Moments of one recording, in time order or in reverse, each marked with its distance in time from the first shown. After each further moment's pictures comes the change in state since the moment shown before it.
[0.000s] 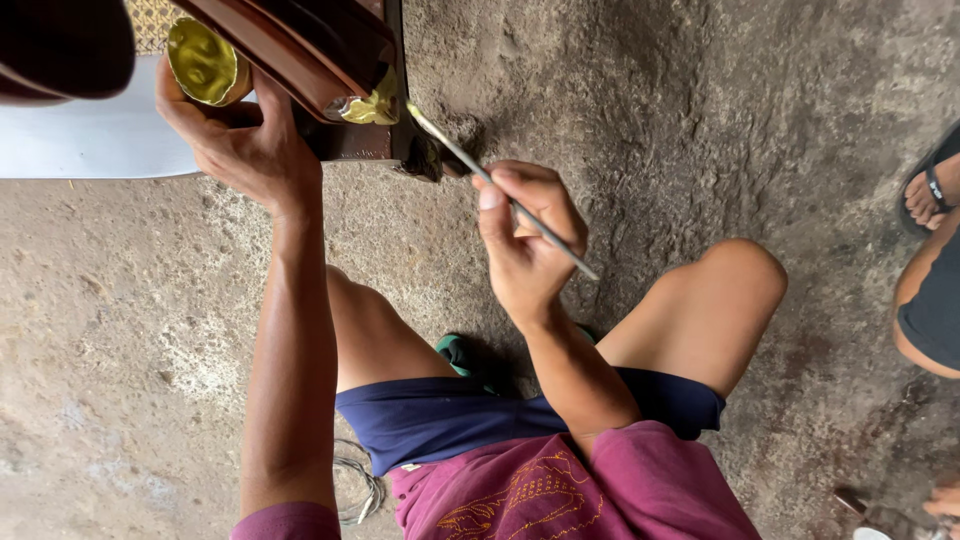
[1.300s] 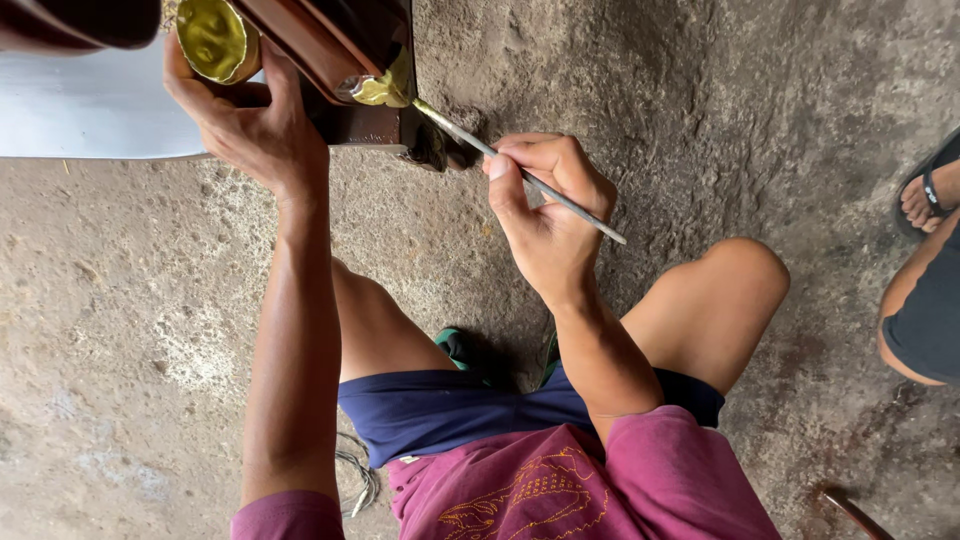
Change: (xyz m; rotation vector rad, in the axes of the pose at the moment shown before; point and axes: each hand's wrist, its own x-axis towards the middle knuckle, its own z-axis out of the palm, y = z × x) left_hand 0.003 -0.001 0.005 0.027 0.060 0.065; right_hand 0.025 -0.027 -0.015 -0.141 -0.196 0.042
